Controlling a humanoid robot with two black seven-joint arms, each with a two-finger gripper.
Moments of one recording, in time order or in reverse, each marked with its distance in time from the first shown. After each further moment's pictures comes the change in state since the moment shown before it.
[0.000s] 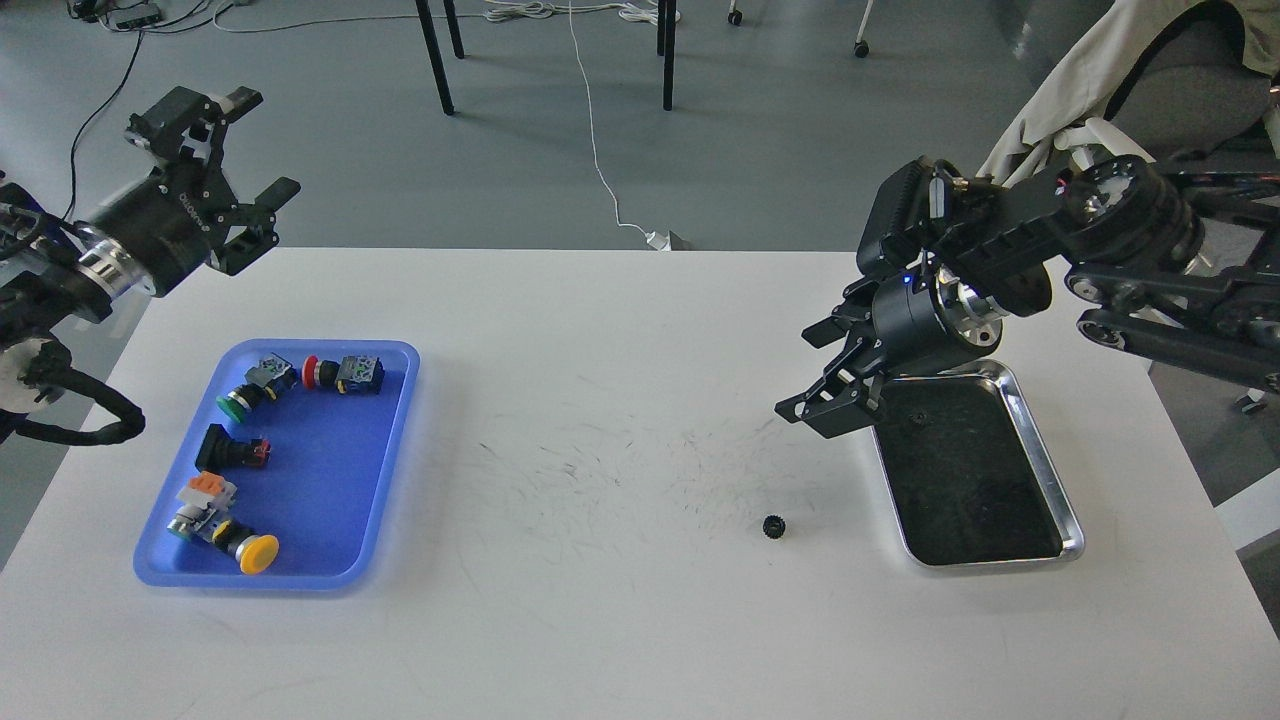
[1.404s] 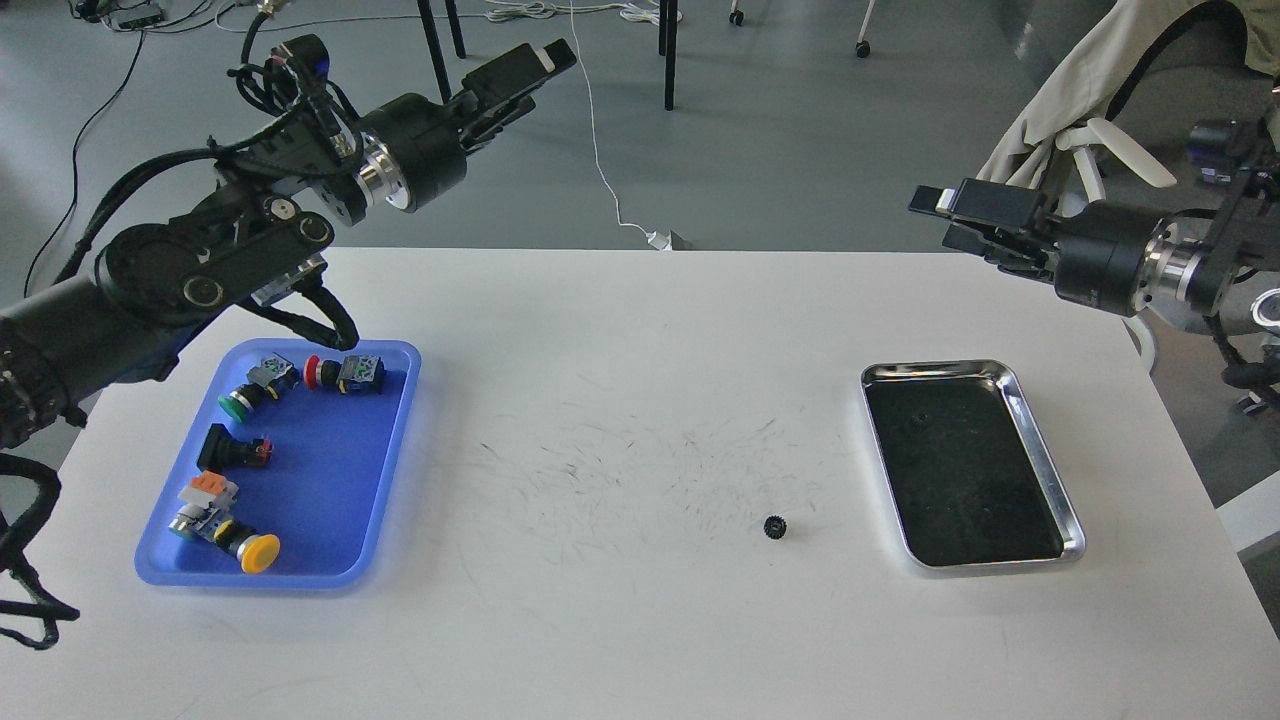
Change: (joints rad) left arm -0.308 -0.257 0.127 -0.038 0.444 0.373 0.000; right arm -0.367 -0.252 0.309 -0.185 0.825 -0.102 0.000
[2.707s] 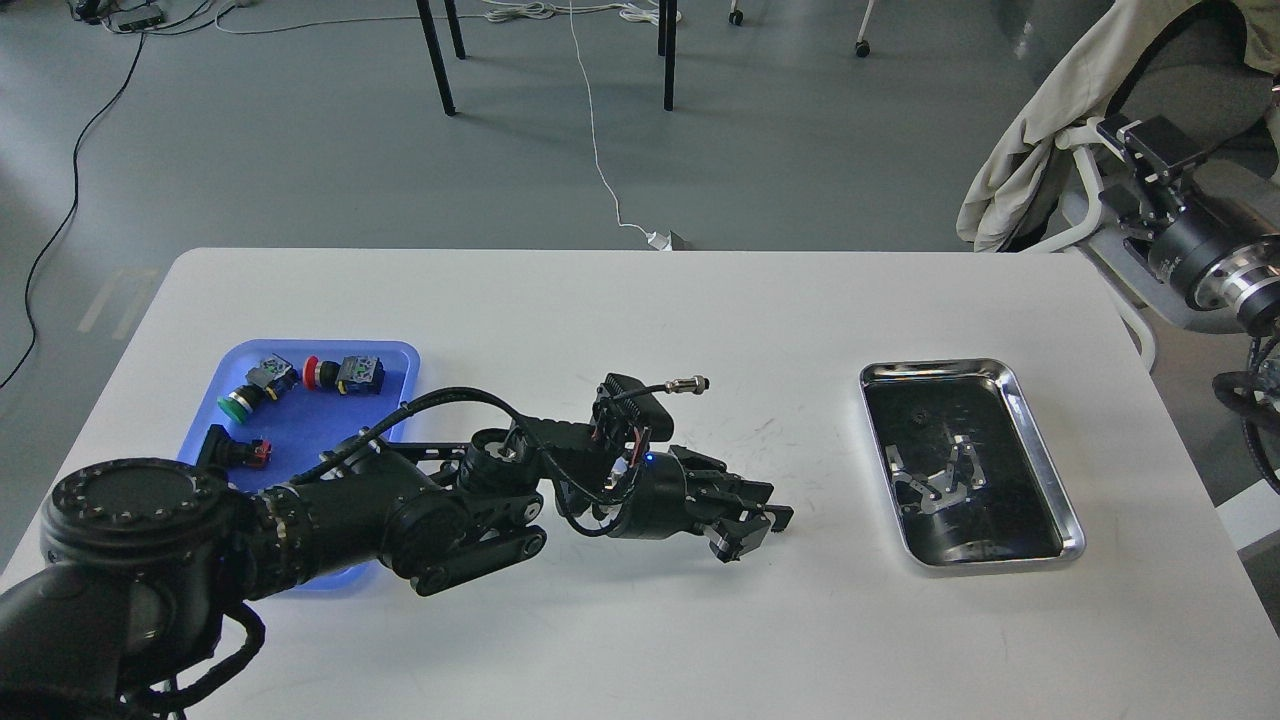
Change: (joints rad) left arm 0.231 -0.483 0.260 -0.015 1.000 0.084 0.000; right arm -0.219 0.092 0.063 -0.367 0.658 -0.316 0.000
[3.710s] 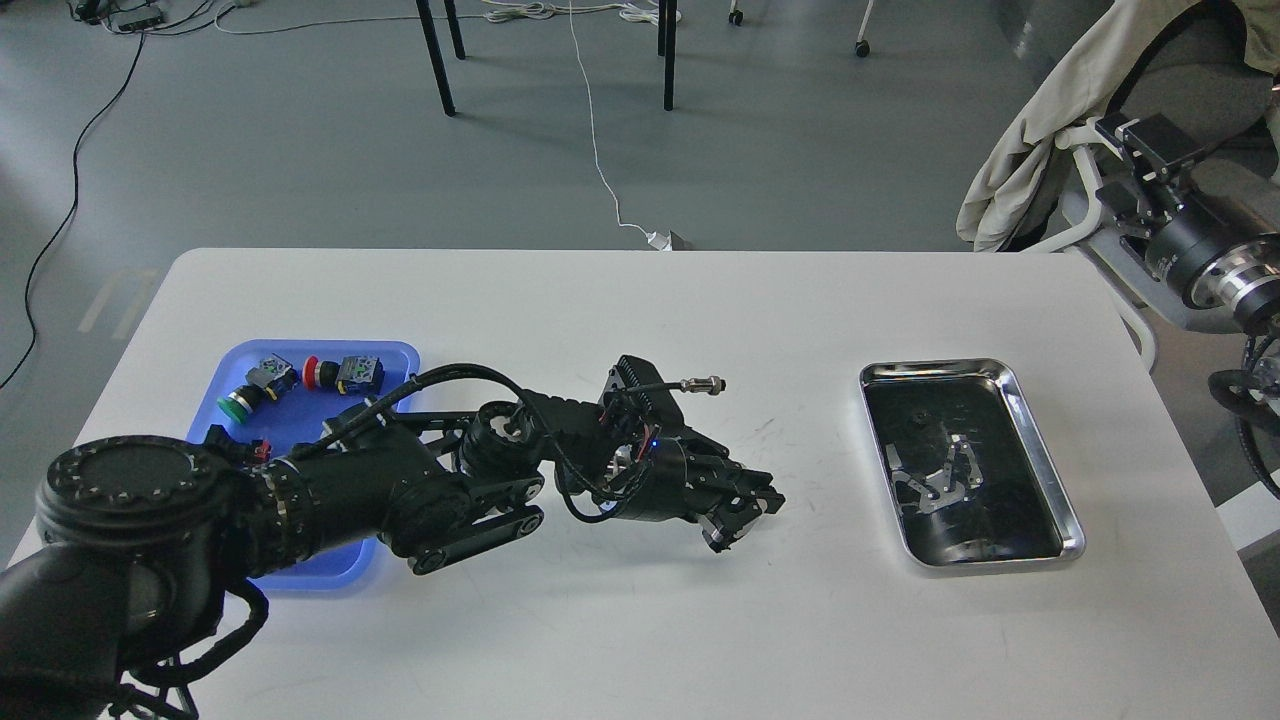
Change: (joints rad) left arm -0.043 0.000 0.000 0.009 0.146 -0.002 0.000; right arm -0.002 0.006 0.008 0.000 0.009 0.000 0.000
